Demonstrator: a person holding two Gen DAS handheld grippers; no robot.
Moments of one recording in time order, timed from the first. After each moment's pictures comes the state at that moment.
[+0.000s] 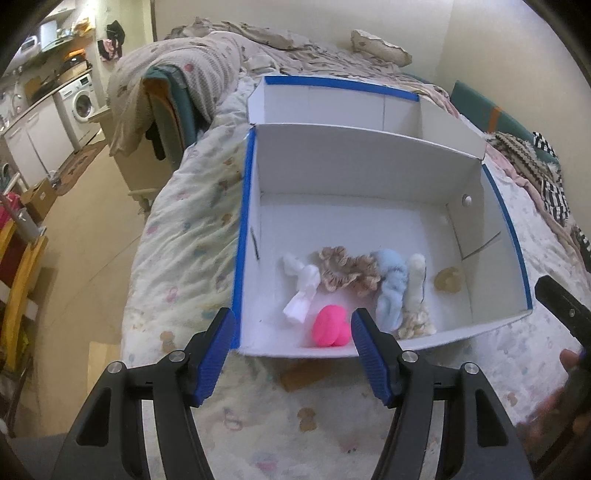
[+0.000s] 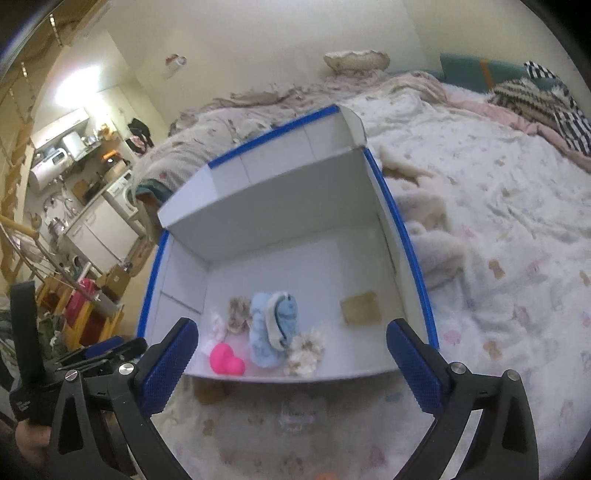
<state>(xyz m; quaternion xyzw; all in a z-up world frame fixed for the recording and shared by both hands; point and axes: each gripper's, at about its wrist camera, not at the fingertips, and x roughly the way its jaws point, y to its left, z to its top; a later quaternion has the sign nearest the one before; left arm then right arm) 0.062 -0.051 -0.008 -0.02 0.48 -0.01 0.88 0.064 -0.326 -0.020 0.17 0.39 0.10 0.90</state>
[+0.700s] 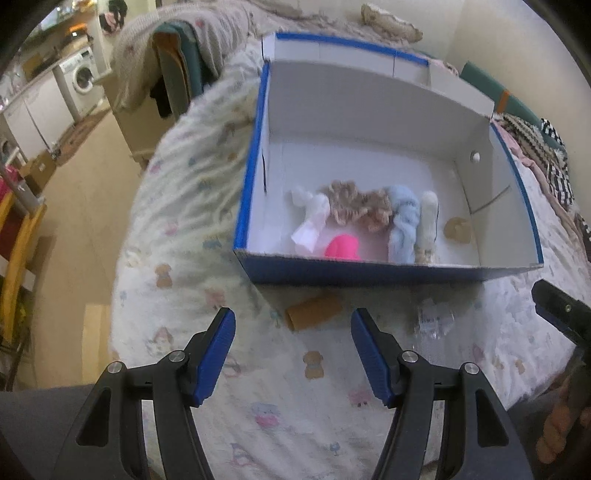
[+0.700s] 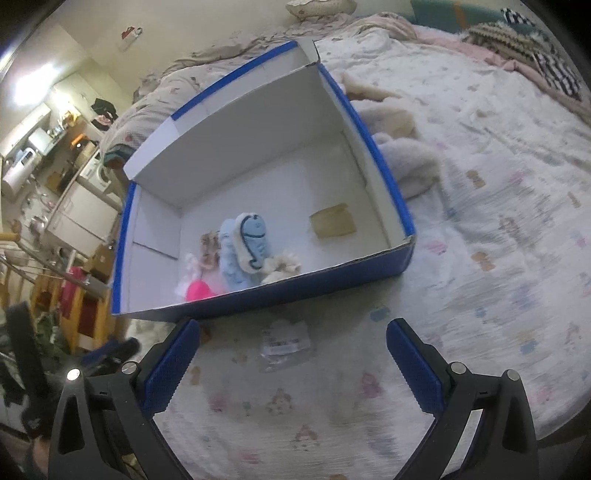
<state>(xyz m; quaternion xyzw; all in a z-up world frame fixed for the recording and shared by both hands) 0.030 -0.045 -0.048 -0.04 0.54 -0.01 0.84 0.043 -0.334 -0.059 0.20 0.49 0.08 0.84</state>
